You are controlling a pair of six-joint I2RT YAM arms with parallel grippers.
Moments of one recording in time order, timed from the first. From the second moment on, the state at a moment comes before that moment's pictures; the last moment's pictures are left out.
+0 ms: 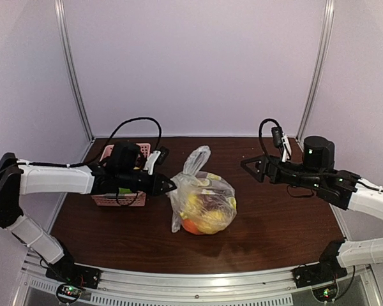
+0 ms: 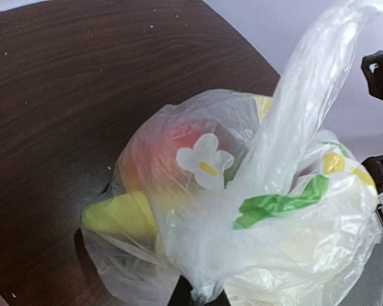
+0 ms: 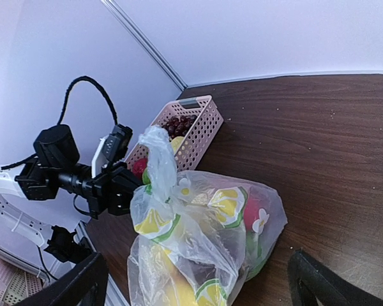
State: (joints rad) left arm -0.71 1.52 0.84 0.09 0.43 -0.35; right arm 0.67 0.96 0.71 0.00 -0.21 0.58
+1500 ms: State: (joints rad) left arm -1.04 1.45 1.17 -0.43 -0.11 -0.70; right arm 0.68 0.93 0.78 -0.21 -0.07 0.50
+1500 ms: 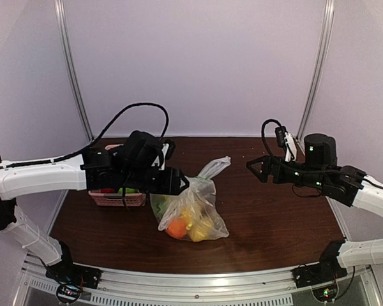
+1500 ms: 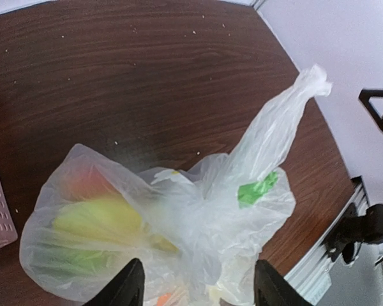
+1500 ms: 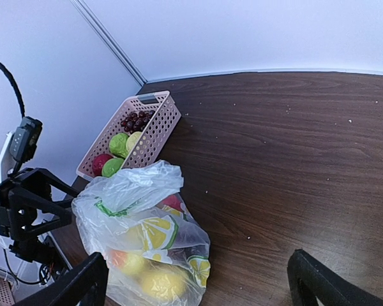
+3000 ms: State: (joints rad) left arm -0.82 1.45 0.95 -0.29 0.11 -0.42; right arm 1.20 1.44 0.97 -0.20 0.34 0.58
